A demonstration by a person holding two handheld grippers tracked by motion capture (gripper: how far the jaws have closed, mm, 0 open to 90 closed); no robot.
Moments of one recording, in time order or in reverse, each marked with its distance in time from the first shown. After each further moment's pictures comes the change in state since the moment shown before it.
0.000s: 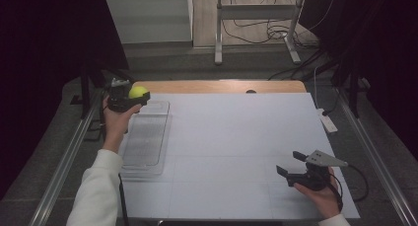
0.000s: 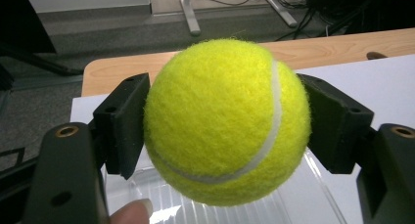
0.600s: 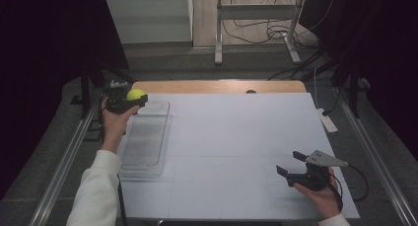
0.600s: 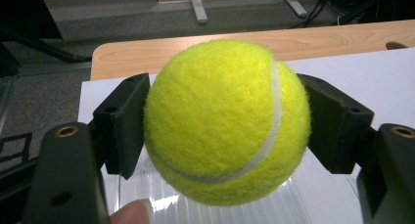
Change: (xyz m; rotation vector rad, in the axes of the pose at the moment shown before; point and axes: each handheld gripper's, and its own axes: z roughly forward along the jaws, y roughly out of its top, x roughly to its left) left arm 0.009 -0.006 0.007 0.042 0.019 -0.015; right arm 0.000 0.000 0.000 0.000 0.000 0.001
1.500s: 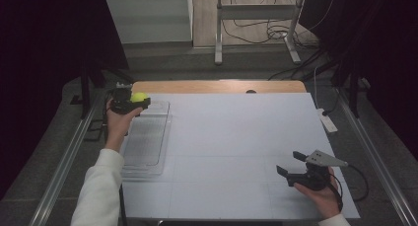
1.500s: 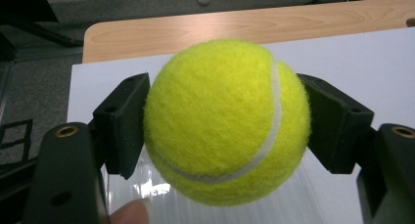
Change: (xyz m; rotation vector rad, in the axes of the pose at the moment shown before) left arm 0.000 -0.005 0.019 0.068 0.008 0.008; right arm -0.001 0.000 0.000 0.002 -0.001 0.004
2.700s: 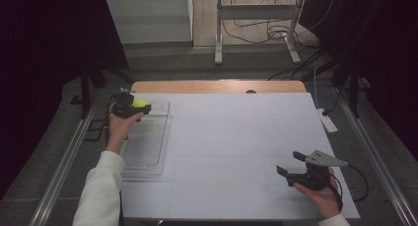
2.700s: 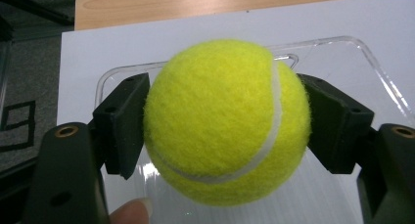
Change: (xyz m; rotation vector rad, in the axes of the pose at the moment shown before) left arm 0.004 -0.015 0.017 0.091 0.016 0.018; right arm 0.000 0.000 0.000 0.003 -0.003 -0.003
